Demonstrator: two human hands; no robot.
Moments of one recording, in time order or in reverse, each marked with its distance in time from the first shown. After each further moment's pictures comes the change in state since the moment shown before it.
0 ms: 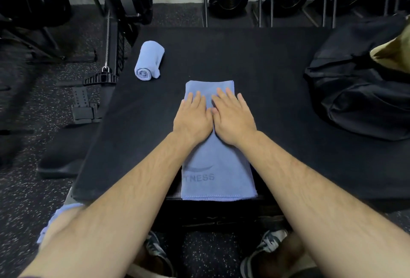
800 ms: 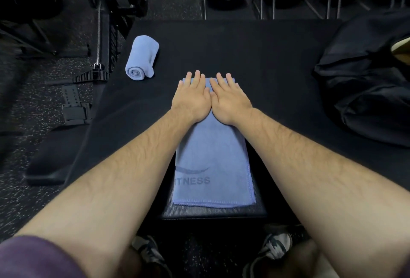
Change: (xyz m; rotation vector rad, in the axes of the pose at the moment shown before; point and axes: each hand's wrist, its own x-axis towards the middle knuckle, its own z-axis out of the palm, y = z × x) left_hand 0.074 -0.010 -0.007 0.091 -0.078 -0.024; right_hand 0.072 0.016 0.005 0.046 -0.151 0.056
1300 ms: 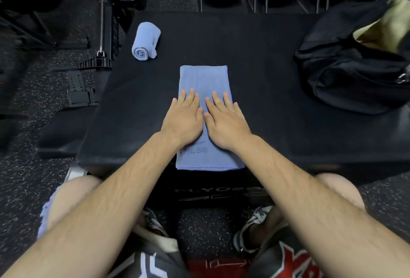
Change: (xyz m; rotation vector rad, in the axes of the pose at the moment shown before) left_hand -0.164 0.008 0.009 -0.124 -0.004 0.064; right_hand -0.163 -0.038 0.019 0.056 -0.040 -0.002
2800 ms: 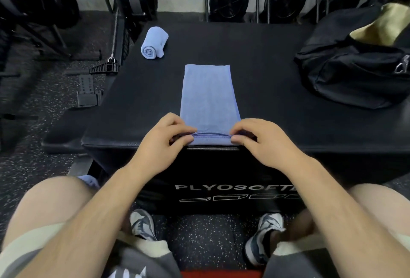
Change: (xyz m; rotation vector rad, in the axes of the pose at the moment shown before) left_hand -0.117 -0.027 0.009 -0.414 0.314 0.219; right_hand -0.093 0.062 -0.003 0.274 0.246 -0.313
